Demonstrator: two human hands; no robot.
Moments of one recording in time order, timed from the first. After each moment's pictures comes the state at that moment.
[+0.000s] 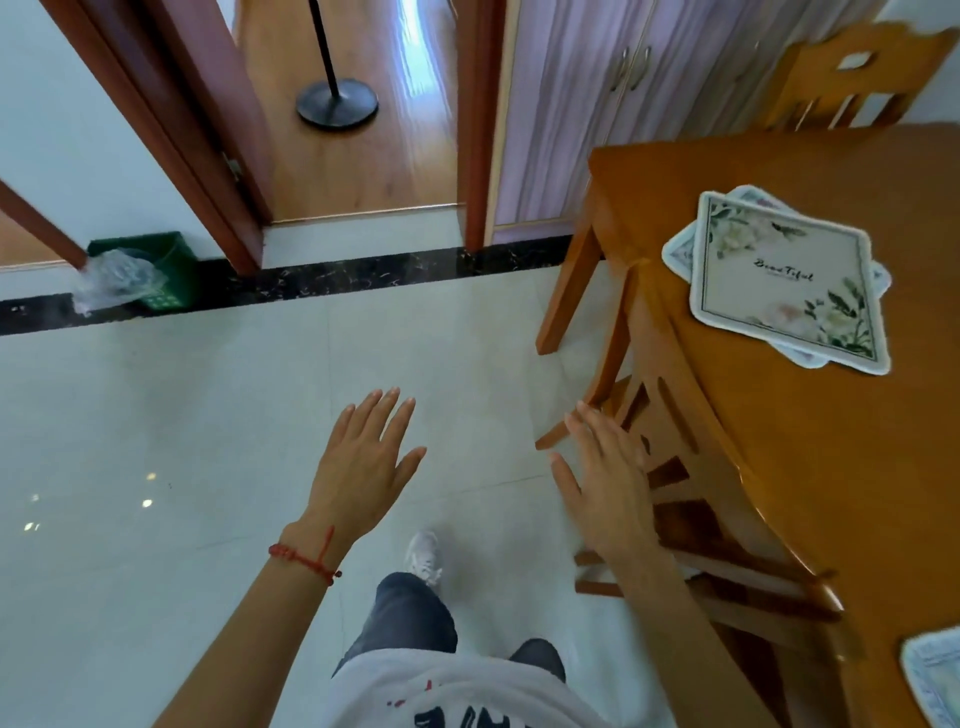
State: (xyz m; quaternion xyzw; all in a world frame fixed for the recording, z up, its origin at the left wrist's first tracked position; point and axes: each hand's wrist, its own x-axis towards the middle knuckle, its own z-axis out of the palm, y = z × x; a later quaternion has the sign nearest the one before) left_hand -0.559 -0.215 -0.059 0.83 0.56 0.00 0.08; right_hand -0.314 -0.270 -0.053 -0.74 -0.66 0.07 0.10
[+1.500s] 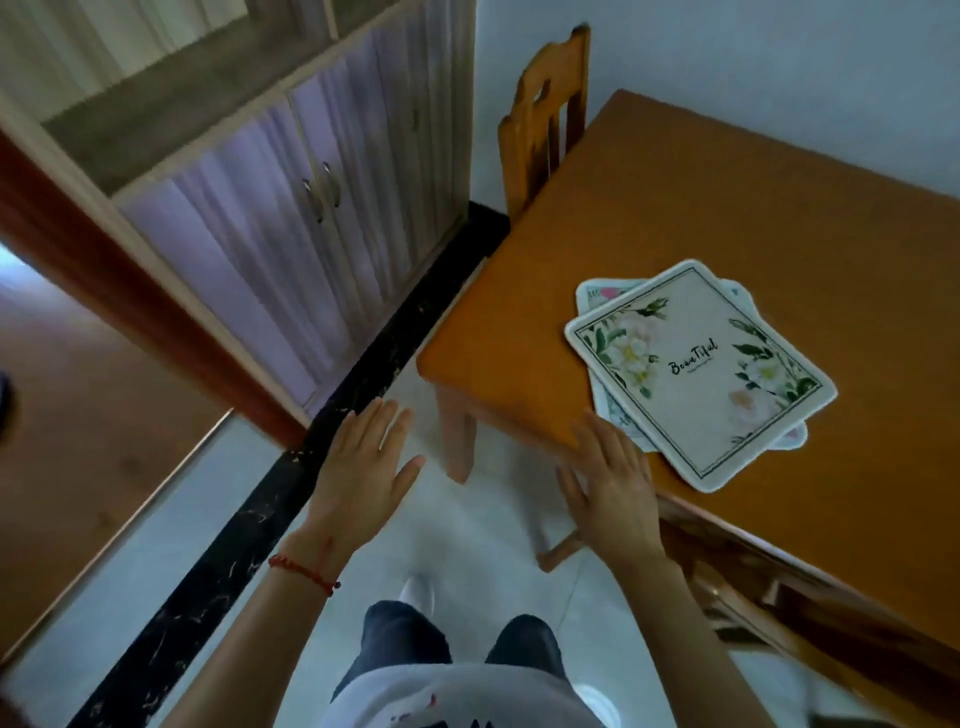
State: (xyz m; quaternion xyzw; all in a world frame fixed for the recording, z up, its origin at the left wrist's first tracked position) left_hand -0.329 0.342 -0.046 0.98 0.17 -0.04 0.09; right_hand -0.213 0.110 -0.037 -0.94 -0.30 0.02 0.15
